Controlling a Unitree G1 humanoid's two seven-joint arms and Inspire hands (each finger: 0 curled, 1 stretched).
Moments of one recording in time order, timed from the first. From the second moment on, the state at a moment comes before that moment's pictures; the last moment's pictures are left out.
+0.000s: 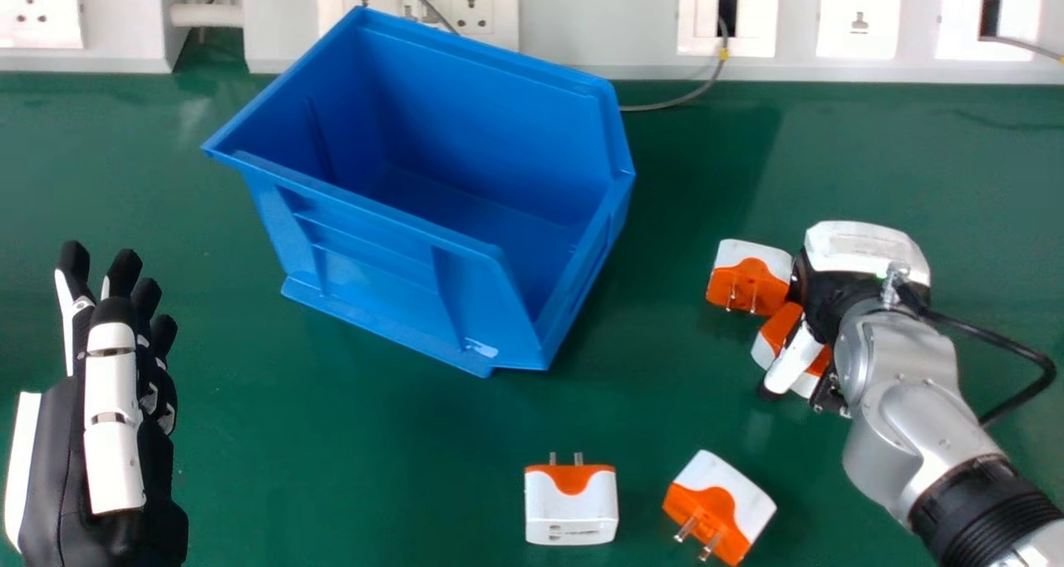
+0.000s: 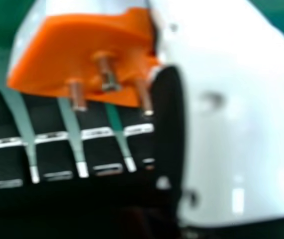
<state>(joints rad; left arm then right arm) 0.43 0.02 0.26 -0.34 -0.28 -0.21 -0.13 -0.62 -0.40 0.51 0.58 -0.87 0.55 0.24</state>
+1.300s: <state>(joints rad) 0.41 0.02 0.25 -0.34 -0.27 -0.19 -0.13 -0.34 -0.63 0.39 0.15 -0.92 0.72 0.39</state>
